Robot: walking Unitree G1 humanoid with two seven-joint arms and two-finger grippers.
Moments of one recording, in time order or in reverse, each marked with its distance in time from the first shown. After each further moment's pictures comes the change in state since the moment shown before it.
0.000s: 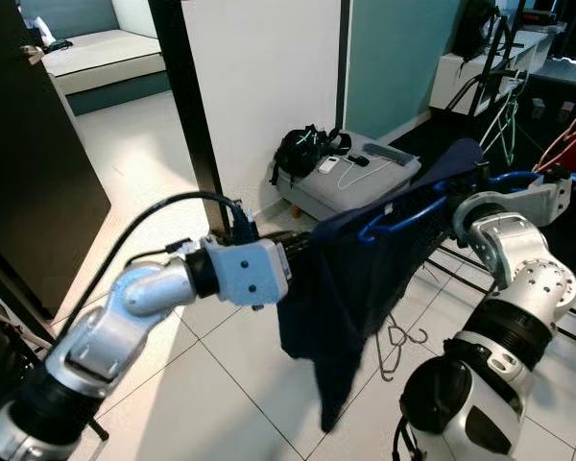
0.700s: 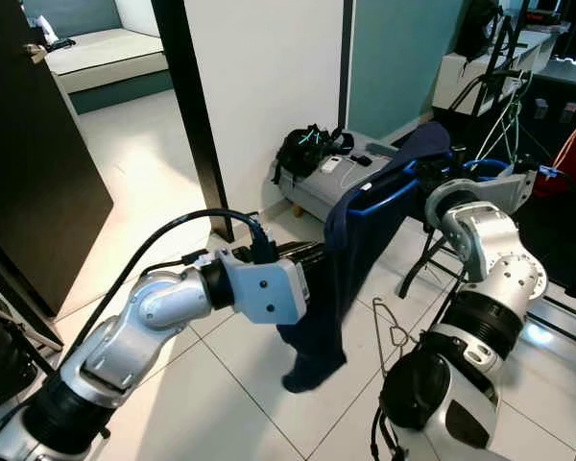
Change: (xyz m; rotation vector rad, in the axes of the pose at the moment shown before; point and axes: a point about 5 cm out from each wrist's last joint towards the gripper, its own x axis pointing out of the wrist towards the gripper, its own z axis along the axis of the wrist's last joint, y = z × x) left arm 0.005 -0.006 0.004 0.045 -0.008 0.011; right arm 0.005 0.016 -0.018 0.090 0.052 0.084
